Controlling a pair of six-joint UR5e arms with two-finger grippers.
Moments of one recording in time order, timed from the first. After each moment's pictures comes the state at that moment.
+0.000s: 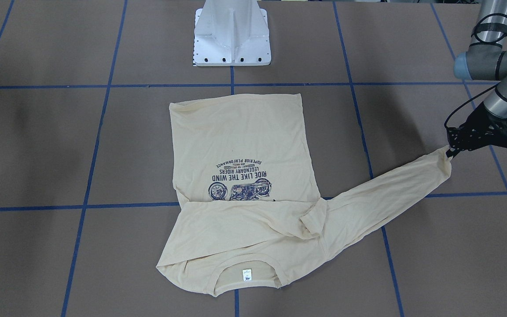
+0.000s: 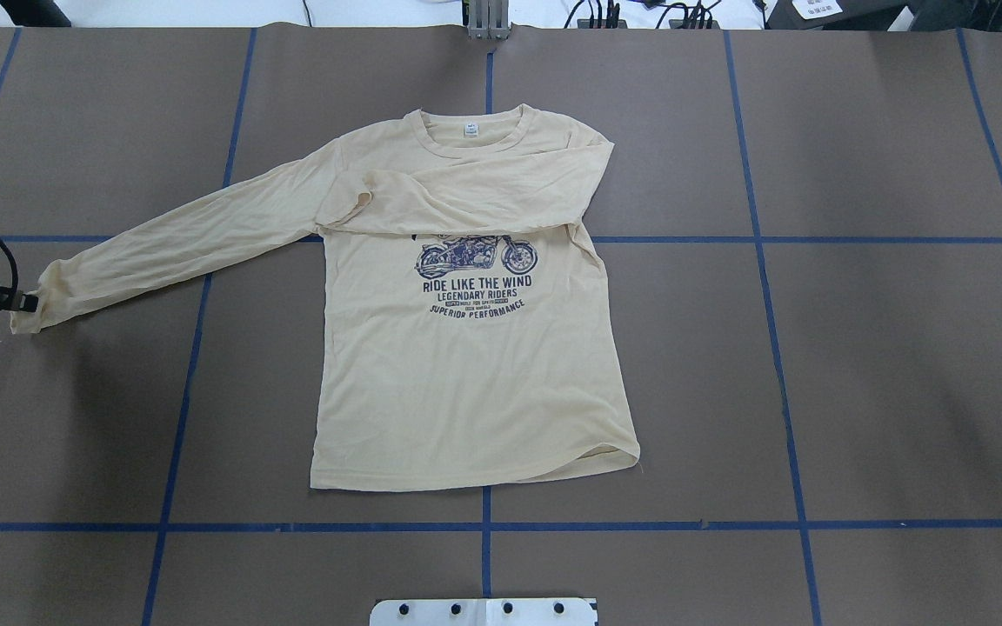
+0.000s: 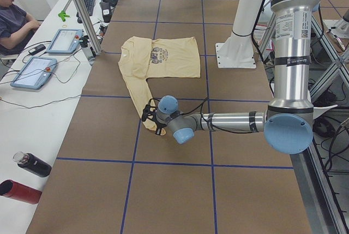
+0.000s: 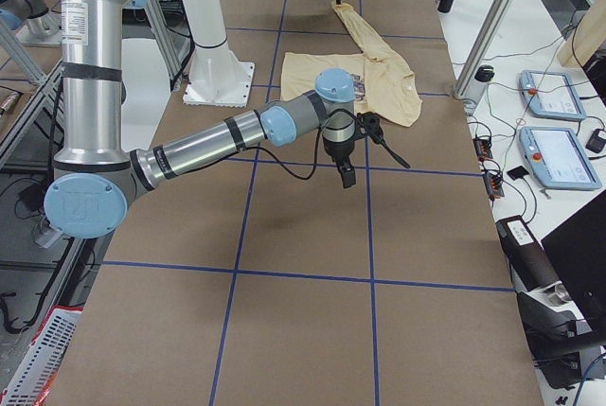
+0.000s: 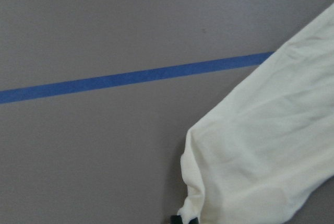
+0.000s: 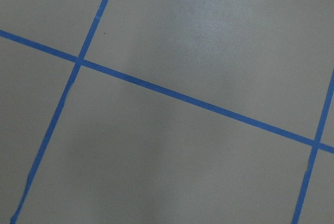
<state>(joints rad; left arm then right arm) -1.01 -1.53 -1.51 -2.51 -2.18 -0.74 1.26 -1.62 2.02 -1.51 2.23 0.20</state>
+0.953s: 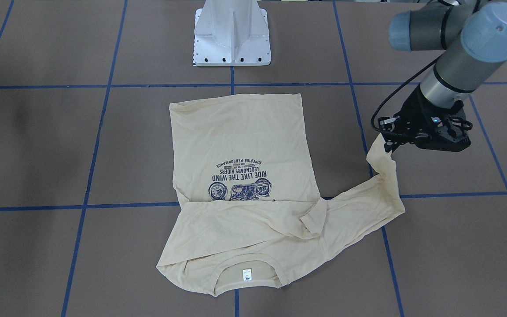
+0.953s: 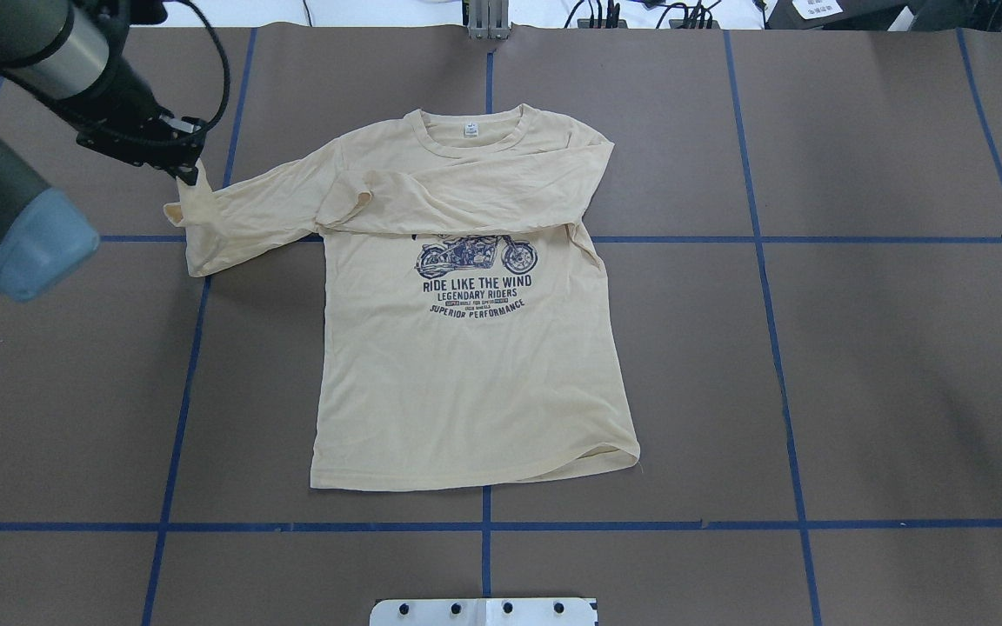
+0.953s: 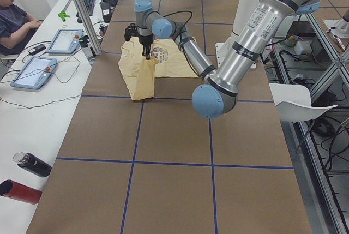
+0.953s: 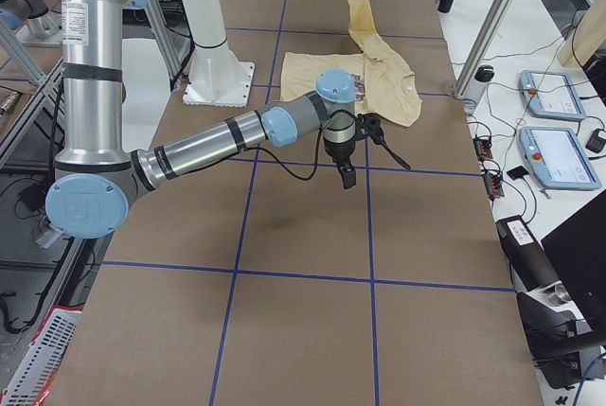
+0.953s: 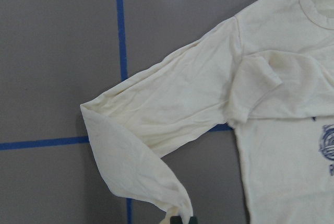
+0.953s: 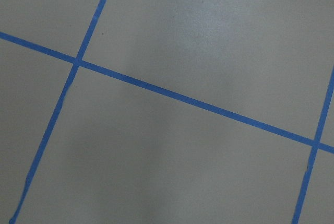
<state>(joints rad) -0.99 -2.19 -1.83 -1.31 -2.20 -0.78 1.26 -1.62 2.01 -1.51 2.23 0.20</state>
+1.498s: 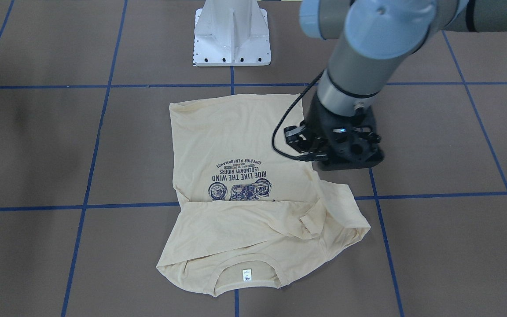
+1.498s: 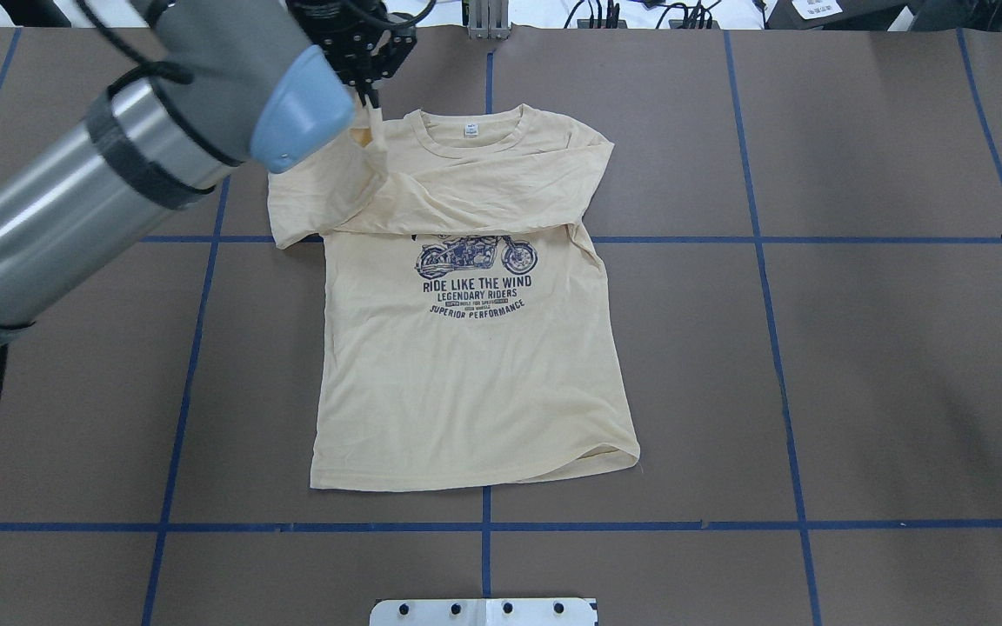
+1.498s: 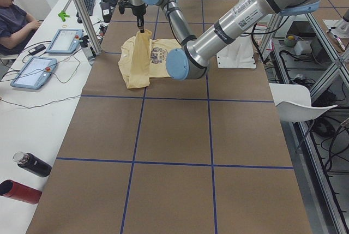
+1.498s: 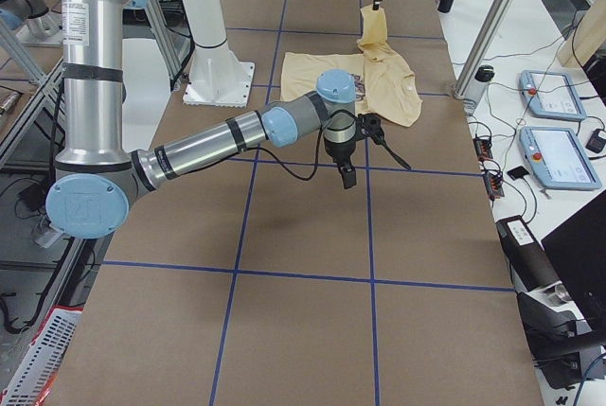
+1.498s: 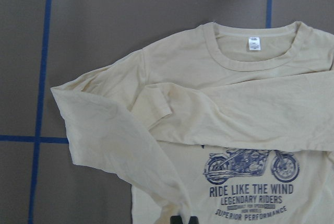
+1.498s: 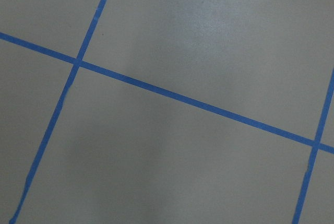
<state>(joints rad) -0.92 -2.65 -1.44 -1.24 -2.20 -0.99 1.26 -1.62 2.01 -1.51 2.23 0.20</state>
